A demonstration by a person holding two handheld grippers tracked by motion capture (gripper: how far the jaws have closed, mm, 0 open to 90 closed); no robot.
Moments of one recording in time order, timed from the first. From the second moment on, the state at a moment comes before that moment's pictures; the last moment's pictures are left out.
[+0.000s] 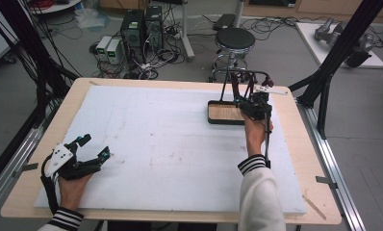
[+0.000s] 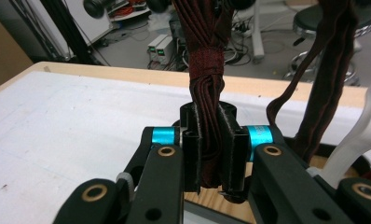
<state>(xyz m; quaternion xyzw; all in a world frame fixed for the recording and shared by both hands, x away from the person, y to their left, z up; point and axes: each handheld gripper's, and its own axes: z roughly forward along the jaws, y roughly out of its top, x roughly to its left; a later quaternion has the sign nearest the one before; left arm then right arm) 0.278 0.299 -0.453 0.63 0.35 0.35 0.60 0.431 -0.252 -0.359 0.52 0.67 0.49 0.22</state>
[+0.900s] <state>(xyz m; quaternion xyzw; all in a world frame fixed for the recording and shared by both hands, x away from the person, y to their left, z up) 0.278 0.299 -0.453 0.63 0.35 0.35 0.60 0.448 -0.251 -0.380 0.52 0.70 0.44 0.20</state>
